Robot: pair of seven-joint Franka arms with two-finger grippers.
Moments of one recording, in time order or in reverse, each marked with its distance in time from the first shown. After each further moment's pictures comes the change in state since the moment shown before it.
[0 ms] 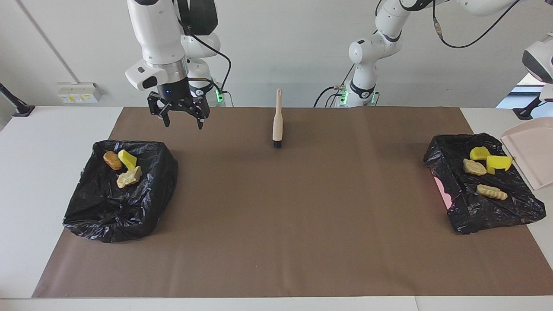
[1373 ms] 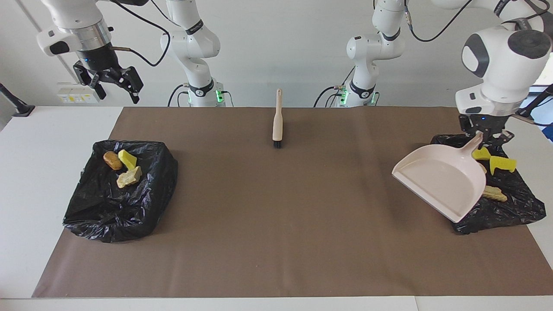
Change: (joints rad) left arm -0.524 -0.124 -0.022 -0.149 -0.823 -0.329 -1.120; right arm -0.037 -0.077 -0.140 0.031 0.004 -0.200 -0.119
